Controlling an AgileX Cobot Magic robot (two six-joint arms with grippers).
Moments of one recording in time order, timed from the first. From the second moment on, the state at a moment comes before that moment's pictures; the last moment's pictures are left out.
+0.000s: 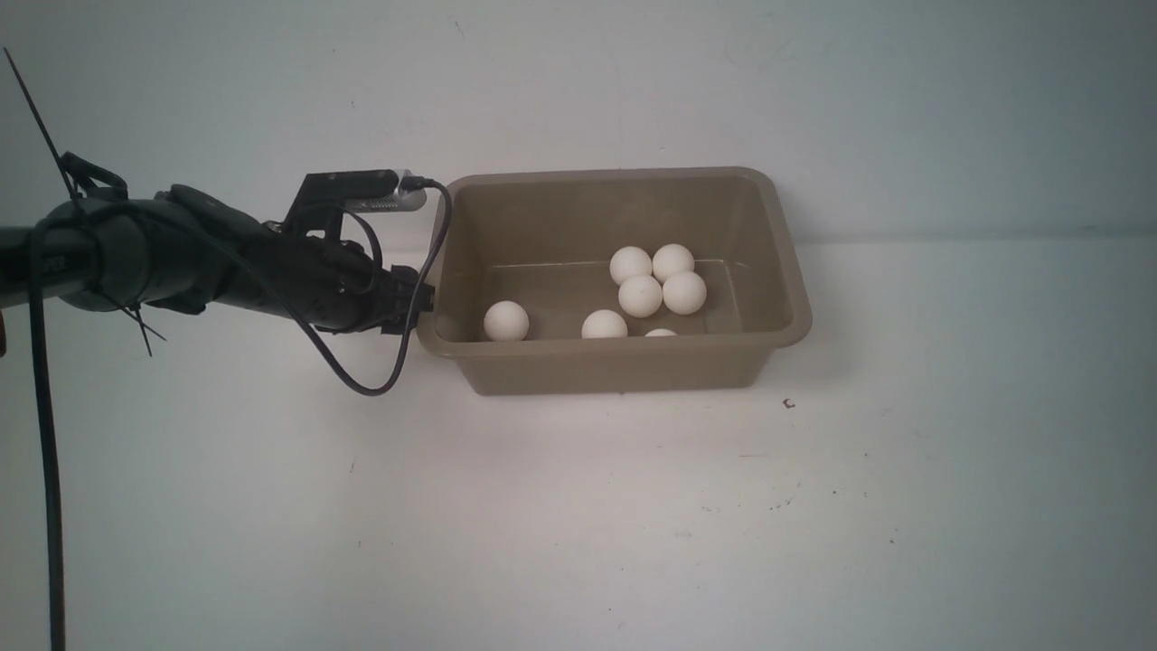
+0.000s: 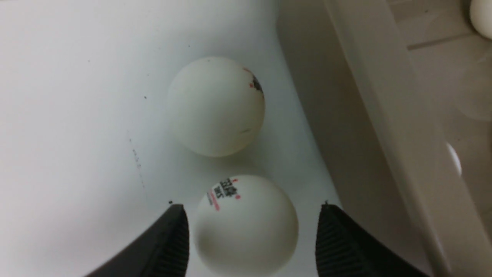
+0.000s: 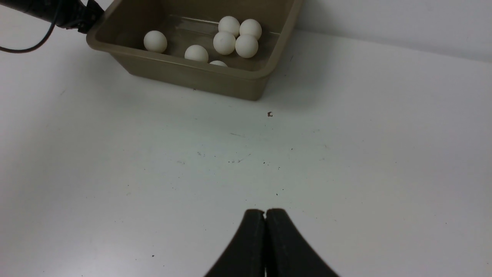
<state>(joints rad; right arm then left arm) 0.47 0.53 -0.99 -0.09 1.23 0.16 -0.03 2.16 -1.45 -1.04 0.47 0.99</state>
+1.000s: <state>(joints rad) 0.47 0.53 -0.99 -0.09 1.23 0.16 -0.04 2.20 -1.46 -1.12 0.44 1.01</state>
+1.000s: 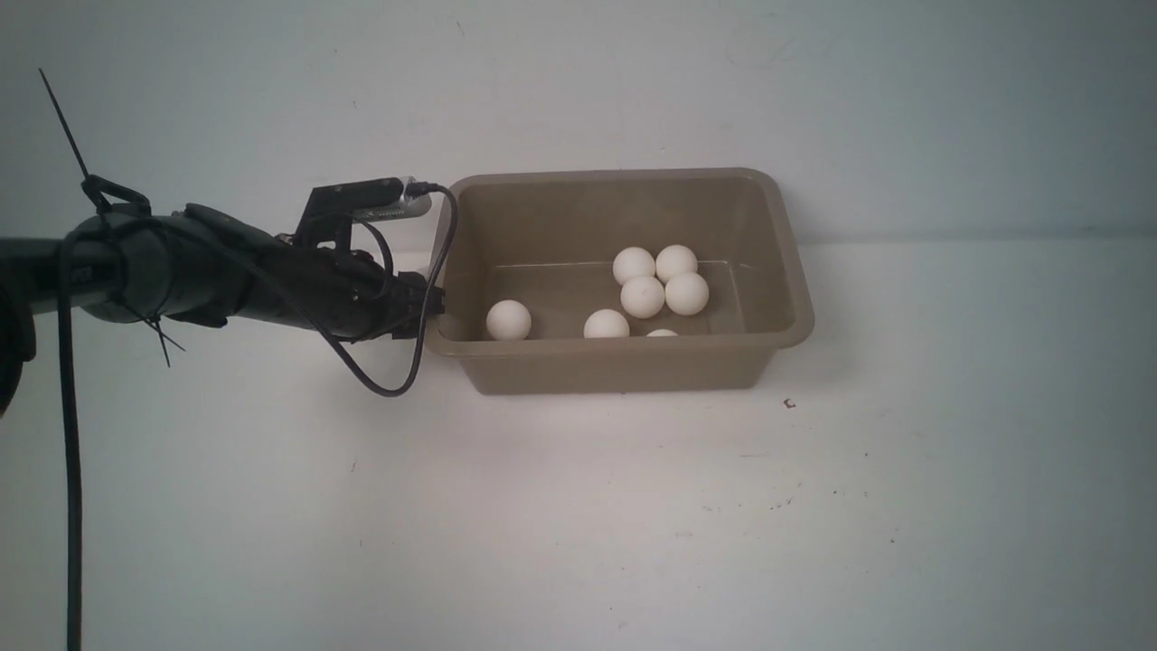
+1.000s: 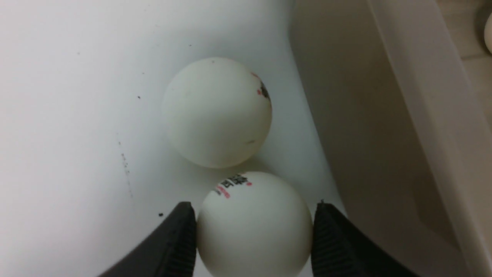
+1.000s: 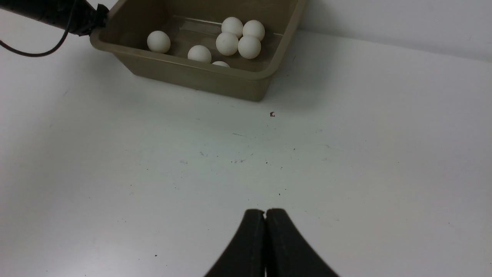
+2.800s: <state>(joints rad) 0.47 0.53 -0.99 -0.06 1.17 0.16 -0.19 1.92 -1.45 -0.97 0.48 1.04</state>
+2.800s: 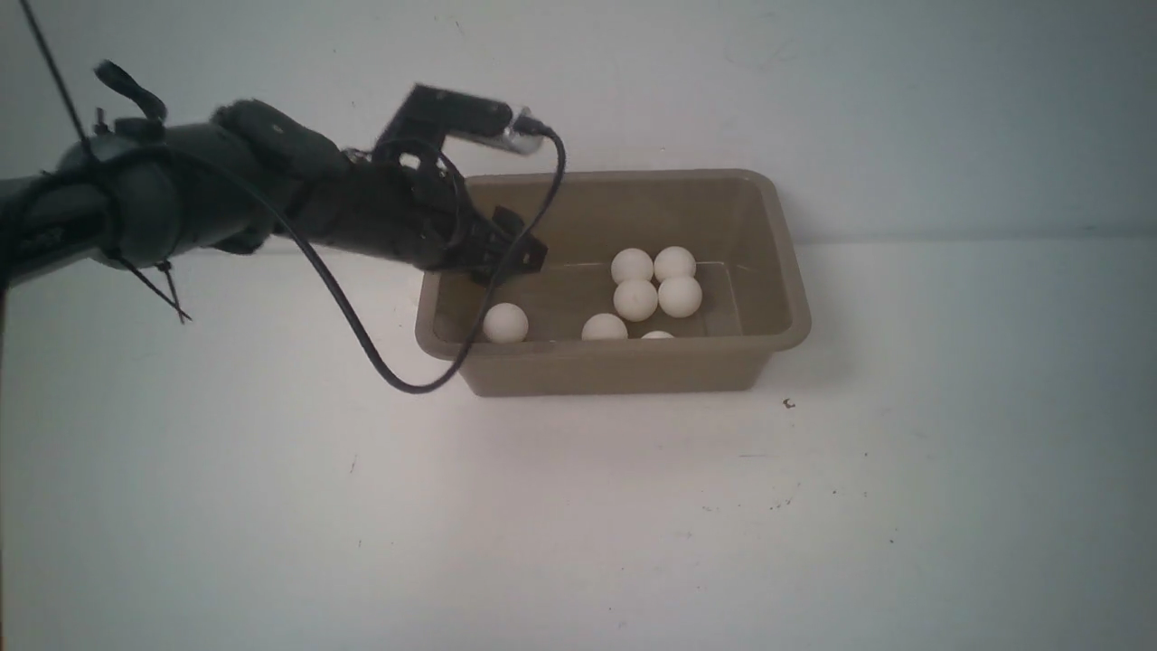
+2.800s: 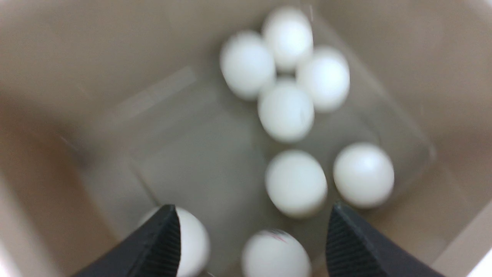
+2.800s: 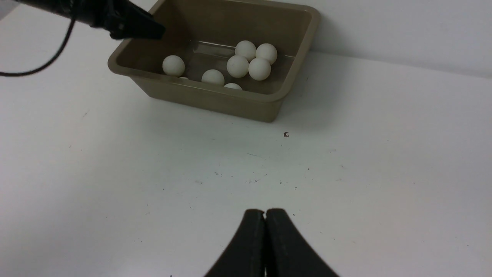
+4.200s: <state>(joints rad) 0.47 0.53 -0.99 -0.04 1.17 0.19 0.12 2.27 -1.78 -0.94 0.73 0.92</state>
